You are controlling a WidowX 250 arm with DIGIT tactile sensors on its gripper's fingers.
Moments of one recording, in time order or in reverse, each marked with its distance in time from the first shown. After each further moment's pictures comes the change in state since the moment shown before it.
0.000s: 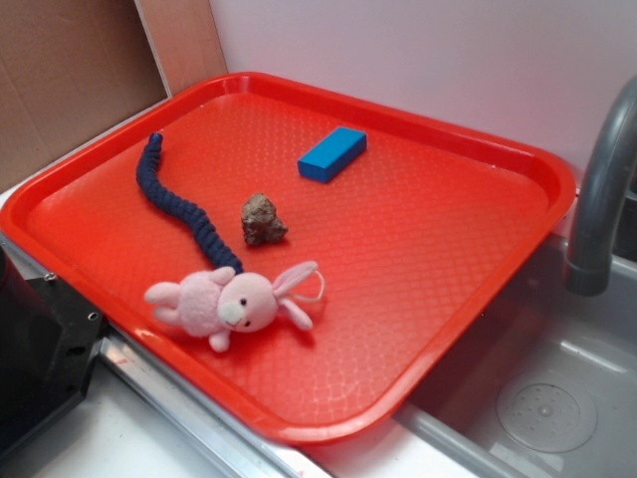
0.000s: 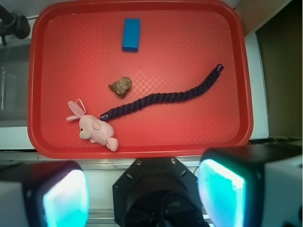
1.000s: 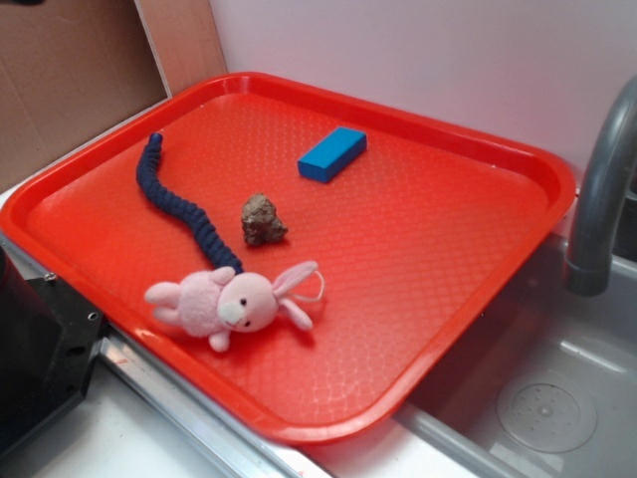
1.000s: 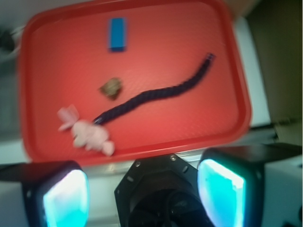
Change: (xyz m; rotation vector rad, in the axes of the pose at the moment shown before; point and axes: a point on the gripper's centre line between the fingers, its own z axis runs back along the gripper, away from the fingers) arm 0.000 0.019 -0.016 0.023 -0.021 0.252
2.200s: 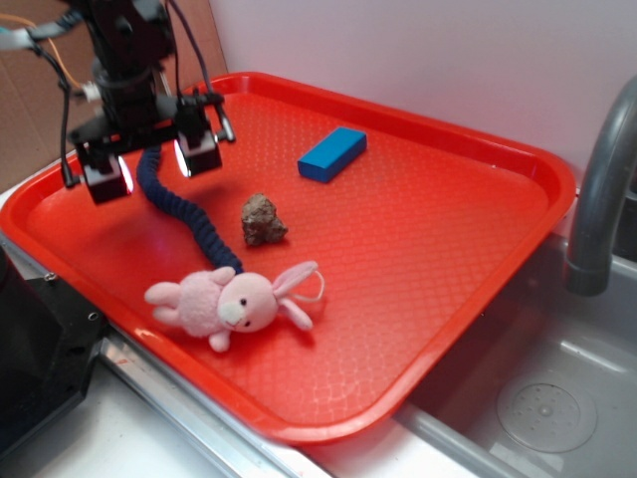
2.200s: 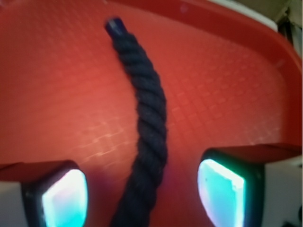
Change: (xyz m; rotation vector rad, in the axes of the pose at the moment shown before) arm 0.059 0.044 -0.199 0.259 -0.155 0.907
